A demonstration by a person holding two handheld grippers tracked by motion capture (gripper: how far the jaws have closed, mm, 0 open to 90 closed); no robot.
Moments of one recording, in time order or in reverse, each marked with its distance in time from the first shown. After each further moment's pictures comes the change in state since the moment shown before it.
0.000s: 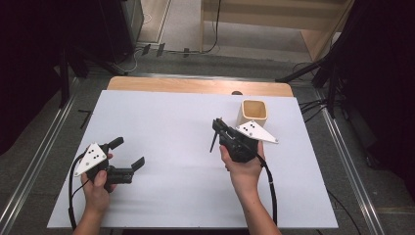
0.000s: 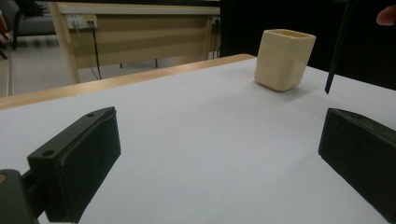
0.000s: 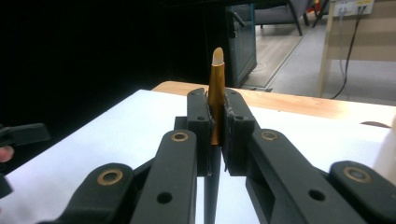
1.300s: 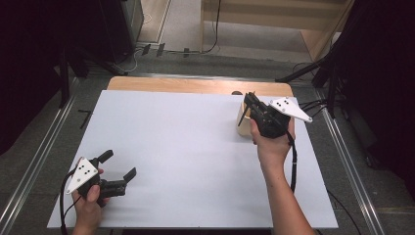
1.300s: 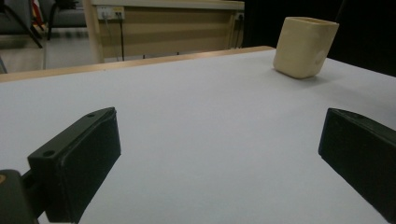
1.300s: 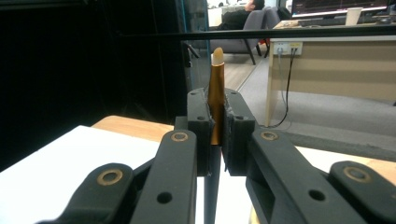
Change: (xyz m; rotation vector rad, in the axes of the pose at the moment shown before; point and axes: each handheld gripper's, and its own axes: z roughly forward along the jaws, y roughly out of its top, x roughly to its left) left arm -0.009 -0.025 -0.029 0.006 0.102 -0.039; right arm -0.066 0.052 -0.014 -0.098 -0.156 -0.047
